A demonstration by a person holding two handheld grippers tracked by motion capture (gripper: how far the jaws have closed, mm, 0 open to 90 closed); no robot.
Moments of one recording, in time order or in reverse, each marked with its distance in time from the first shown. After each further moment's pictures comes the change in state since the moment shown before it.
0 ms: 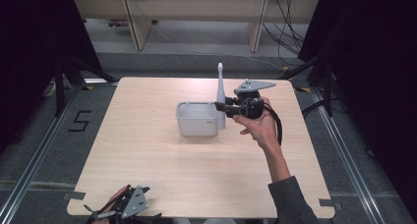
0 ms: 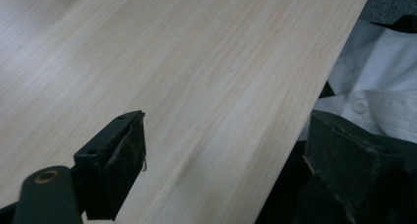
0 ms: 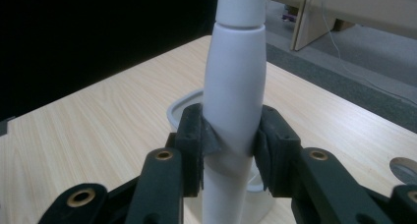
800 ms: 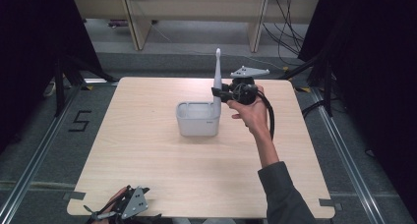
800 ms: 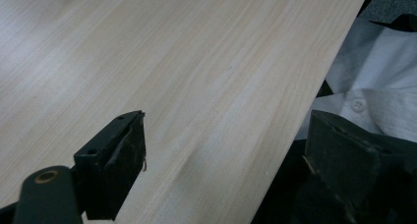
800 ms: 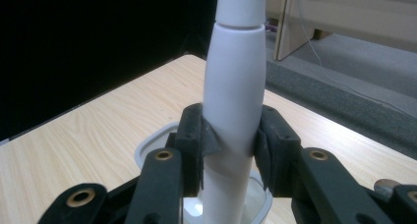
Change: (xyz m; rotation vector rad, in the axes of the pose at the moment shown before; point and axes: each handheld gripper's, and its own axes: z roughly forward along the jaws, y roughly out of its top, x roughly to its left) left arm 0.000 0.000 -0.001 0.015 0.000 0.009; right arm -0.020 0.023 0.027 -0.055 -0.068 0.024
